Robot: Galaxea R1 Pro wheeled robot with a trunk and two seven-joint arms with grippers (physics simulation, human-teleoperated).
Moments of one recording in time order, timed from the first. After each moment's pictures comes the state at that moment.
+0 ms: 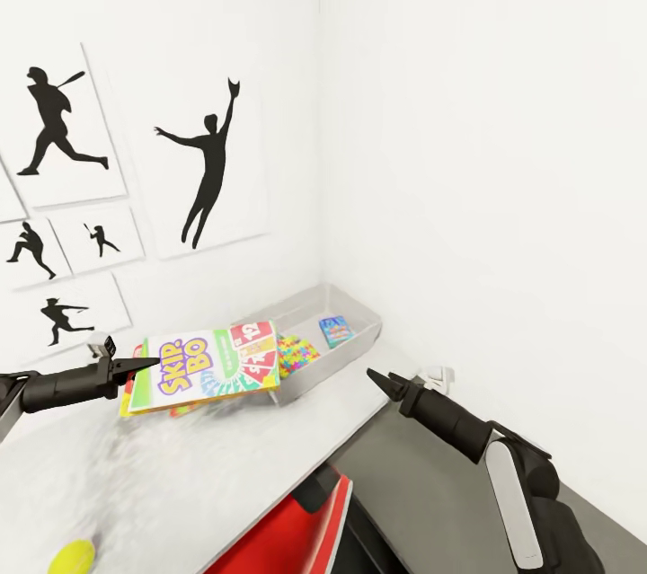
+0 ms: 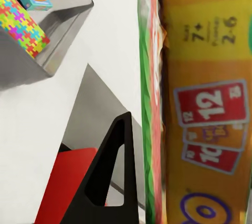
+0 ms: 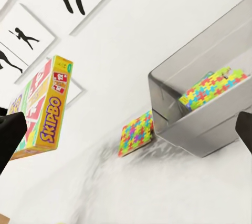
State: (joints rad) left arm -0.79 0.57 0.04 -0.55 0.23 0.83 -1.57; right arm -0.26 0.08 -0.18 -1.55 -0.39 0.70 0.71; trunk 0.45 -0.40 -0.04
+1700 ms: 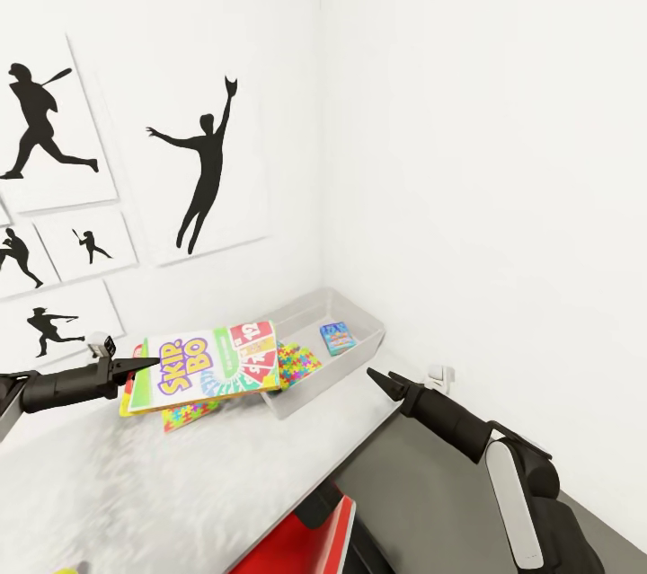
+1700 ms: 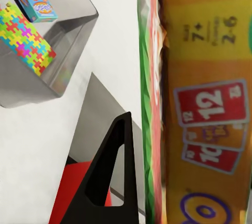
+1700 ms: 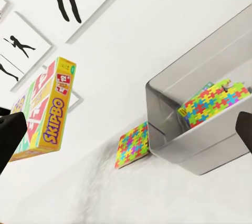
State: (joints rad) left arm -0.79 0.57 0.04 -0.55 0.23 0.83 -1.57; right arm -0.26 0.08 -0.18 -1.55 -0.40 0.70 0.72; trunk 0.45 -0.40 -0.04
